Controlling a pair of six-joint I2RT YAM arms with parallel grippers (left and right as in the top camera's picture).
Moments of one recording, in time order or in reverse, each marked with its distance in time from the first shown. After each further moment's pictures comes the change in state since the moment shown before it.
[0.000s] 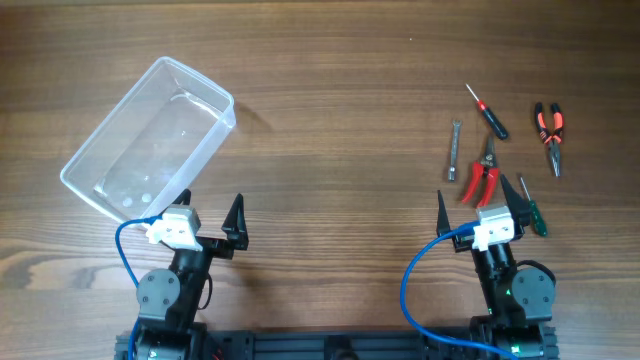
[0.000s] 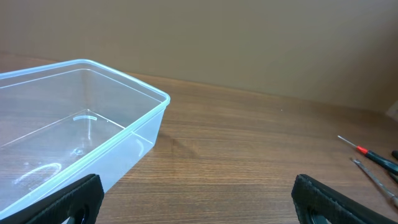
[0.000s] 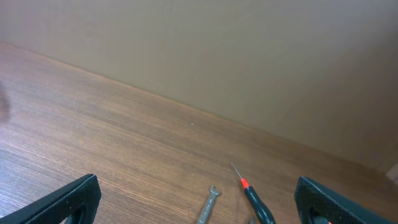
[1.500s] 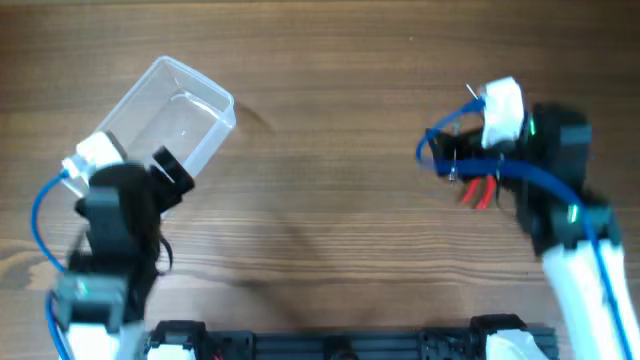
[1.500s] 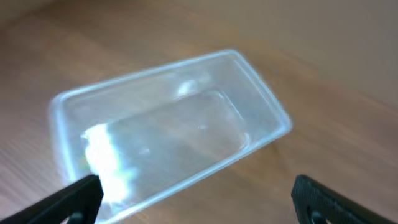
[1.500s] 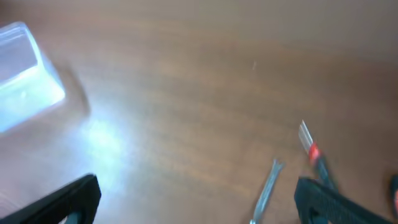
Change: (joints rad) left arm 0.066 0.784 0.941 -0.748 -0.439 -0.244; right arm 0.000 1.080 1.030 -0.630 -0.167 0.172
